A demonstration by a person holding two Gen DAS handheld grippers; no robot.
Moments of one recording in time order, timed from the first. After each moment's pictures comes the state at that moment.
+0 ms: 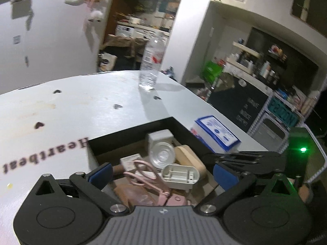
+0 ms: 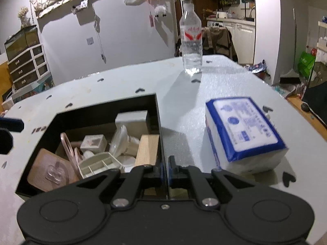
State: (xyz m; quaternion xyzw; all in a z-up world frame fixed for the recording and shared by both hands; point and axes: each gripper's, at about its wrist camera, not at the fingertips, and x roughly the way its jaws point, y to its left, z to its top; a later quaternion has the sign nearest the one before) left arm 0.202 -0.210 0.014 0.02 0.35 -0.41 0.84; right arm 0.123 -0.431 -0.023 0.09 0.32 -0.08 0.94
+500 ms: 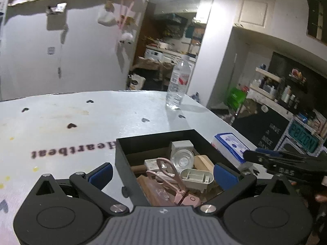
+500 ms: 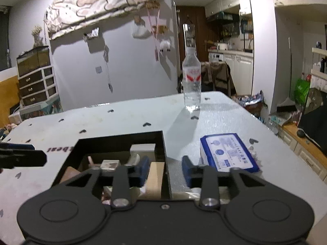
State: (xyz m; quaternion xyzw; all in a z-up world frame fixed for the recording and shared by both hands) left arm 0.155 -0.177 0.011 -0.01 0.28 -0.33 0.90; right arm 0.063 -0.416 0.022 0.06 0.23 -0.08 0.97
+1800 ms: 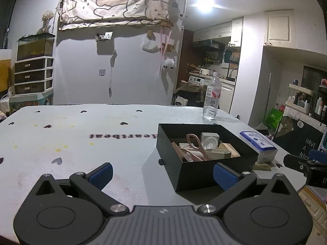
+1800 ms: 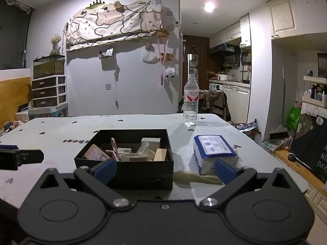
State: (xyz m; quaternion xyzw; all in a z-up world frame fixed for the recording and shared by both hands) left arm 0.029 -0.137 -0.015 -0.01 0.21 -0.19 0.96; right arm -0.052 -0.379 0.006 0.01 0.15 -0.09 0.98
